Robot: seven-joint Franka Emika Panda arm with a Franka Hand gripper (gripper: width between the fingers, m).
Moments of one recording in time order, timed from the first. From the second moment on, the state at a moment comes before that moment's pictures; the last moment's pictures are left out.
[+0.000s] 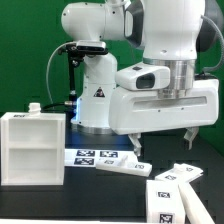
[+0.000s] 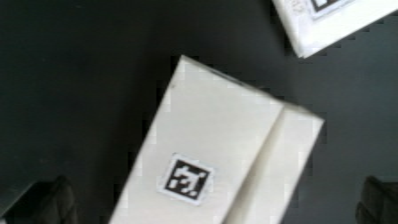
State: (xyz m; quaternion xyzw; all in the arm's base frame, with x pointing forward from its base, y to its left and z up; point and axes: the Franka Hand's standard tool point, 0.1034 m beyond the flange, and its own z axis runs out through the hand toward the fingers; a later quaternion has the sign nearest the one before) arm 0.549 0.094 0.086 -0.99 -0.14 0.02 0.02
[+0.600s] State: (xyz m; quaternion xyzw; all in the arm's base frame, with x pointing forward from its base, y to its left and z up) arm 0.602 0.076 0.063 -1.00 -0.03 0.01 0.03
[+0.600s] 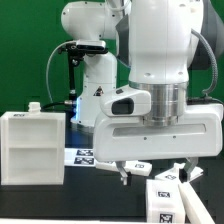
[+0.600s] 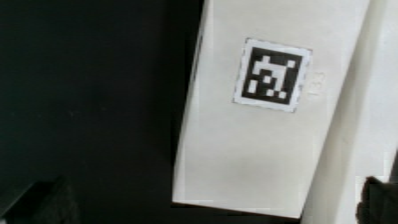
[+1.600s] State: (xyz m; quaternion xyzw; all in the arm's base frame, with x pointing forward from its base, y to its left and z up) arm 0.617 0.081 0.027 -1.00 0.05 0.00 0.04
